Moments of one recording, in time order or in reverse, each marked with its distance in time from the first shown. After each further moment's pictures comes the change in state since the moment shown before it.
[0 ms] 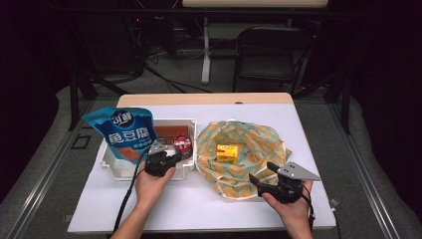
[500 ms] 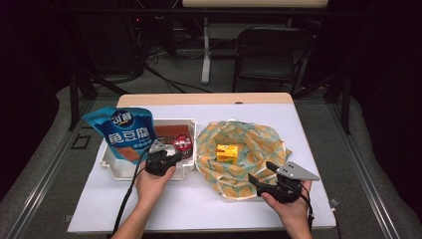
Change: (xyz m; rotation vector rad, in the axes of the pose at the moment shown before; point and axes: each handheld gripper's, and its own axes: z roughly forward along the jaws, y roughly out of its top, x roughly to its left) left arm 0.001 0.001 0.002 0.015 0.002 -0.008; right arm 0.002 0.001 0.000 0.001 -0.002 -0.011
